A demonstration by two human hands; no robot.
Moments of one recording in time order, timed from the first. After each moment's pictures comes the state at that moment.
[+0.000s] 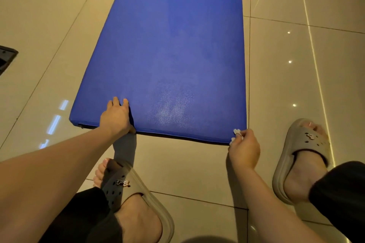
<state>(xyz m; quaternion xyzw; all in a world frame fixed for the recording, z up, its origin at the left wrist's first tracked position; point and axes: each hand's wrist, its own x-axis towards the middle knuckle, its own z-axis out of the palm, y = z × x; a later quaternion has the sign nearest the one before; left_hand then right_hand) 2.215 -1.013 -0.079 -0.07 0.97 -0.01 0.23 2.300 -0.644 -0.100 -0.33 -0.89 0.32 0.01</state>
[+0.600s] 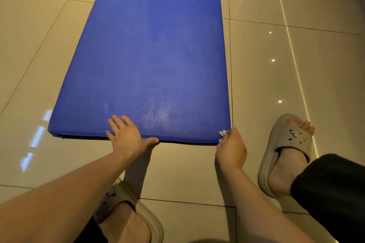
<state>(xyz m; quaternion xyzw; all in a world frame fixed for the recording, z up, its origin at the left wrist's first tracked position) 2.257 -0.919 -0.100 -0.16 0.96 0.07 0.21 2.302 -0.636 -0.097 -0.32 -0.91 0.27 -0.02</state>
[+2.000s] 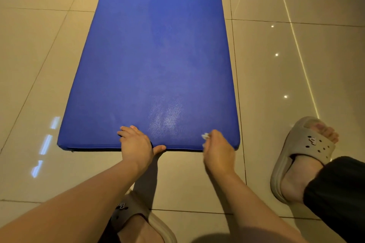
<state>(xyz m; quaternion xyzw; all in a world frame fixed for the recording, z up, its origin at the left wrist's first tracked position) 2.247 -0.913 -0.068 -0.05 0.94 -0.23 0.24 2.285 -0.688 -0.096 -0.20 -0.95 0.24 -0.09</state>
